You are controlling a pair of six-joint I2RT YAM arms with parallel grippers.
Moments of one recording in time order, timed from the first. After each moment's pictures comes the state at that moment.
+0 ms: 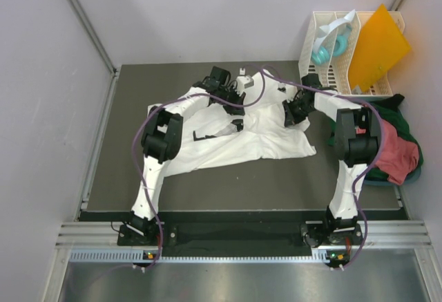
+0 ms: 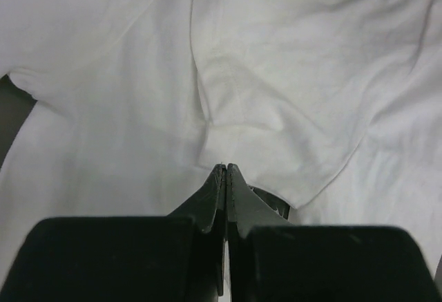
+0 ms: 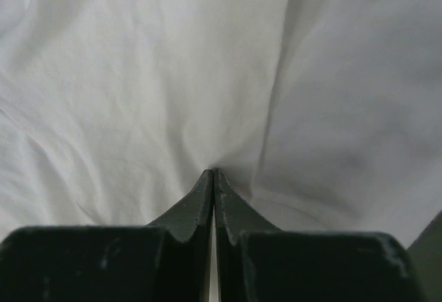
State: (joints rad) left arm -0.46 2.36 1.95 -0.44 0.65 0.32; right arm 0.12 2.04 1.45 -0.57 -0.43 -0.40
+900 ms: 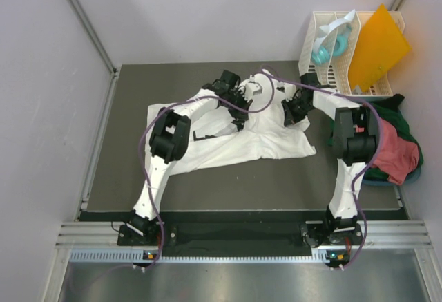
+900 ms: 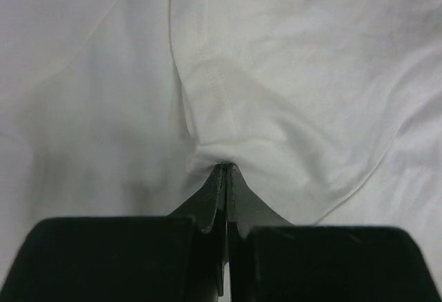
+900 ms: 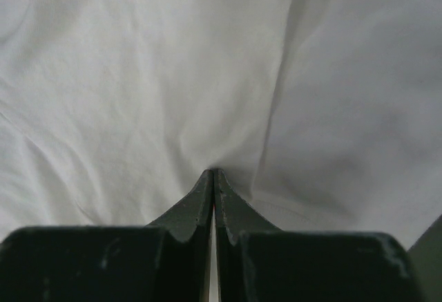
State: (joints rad) left arm -0.50 2.45 2.03 -0.52 0.58 0.38; right arm 0.12 2.07 1.49 -0.62 -0.42 -0.41
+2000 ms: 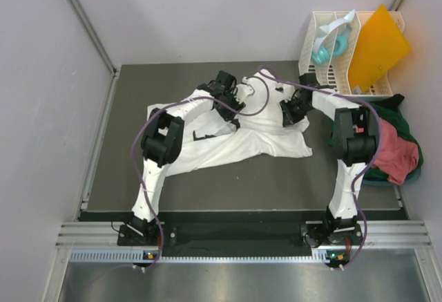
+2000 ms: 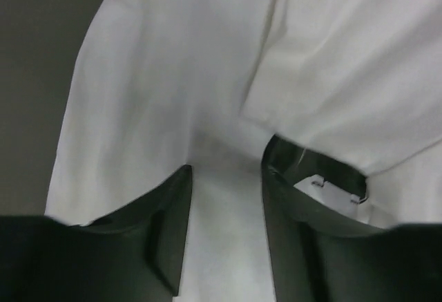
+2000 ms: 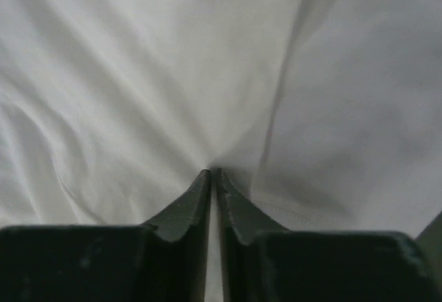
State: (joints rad) left arm -0.51 2.33 1.92 -0.56 0.21 0.49; right arm 0.13 2.06 1.49 -0.61 -0.41 -0.43
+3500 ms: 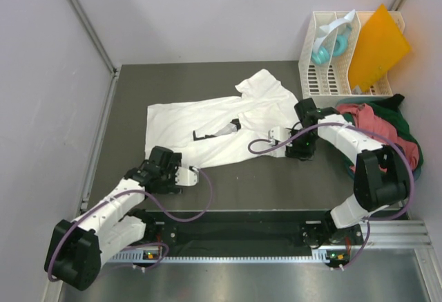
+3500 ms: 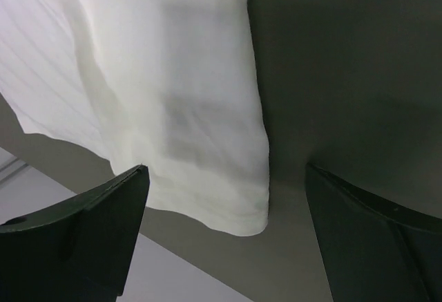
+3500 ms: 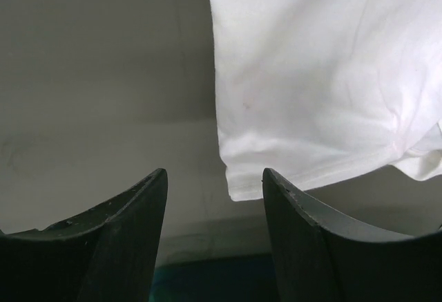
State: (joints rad) left arm -0.40 0.94 0.42 -0.47 -0.08 1.22; right arm 0.29 1.55 1.05 -0.90 -0.16 -1.23
